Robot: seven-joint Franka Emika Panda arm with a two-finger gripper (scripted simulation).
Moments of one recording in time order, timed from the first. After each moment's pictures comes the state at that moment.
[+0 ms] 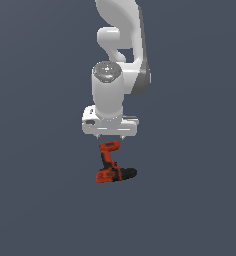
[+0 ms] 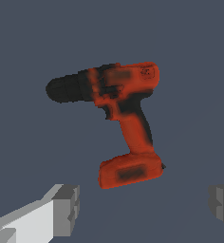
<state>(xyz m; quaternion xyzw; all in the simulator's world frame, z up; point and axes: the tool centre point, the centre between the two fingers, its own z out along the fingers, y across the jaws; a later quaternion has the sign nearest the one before) -0.001 -0.032 0.164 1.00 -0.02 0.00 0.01</state>
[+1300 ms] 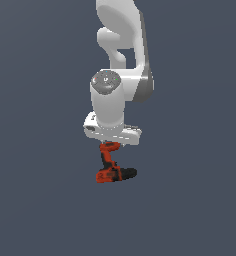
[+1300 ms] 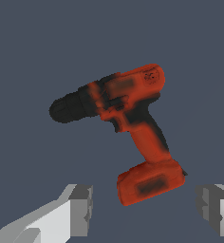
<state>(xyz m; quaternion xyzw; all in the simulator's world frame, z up) 0.021 -0.019 0.154 0.99 -0.11 -0.02 -0.01</state>
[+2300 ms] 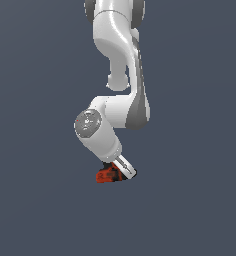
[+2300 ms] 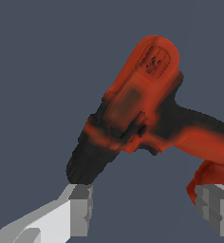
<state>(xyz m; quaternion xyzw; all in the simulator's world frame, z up) 0.074 -0.001 0.104 0.90 -0.42 -0.10 -0.09</state>
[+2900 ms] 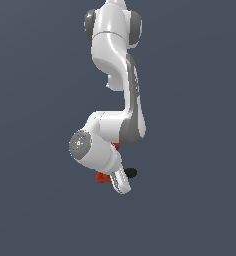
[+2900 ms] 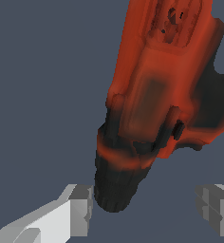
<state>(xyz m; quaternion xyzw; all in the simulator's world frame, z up) 0.097 0.015 0.074 0.80 -0.57 -0.17 -0.12</state>
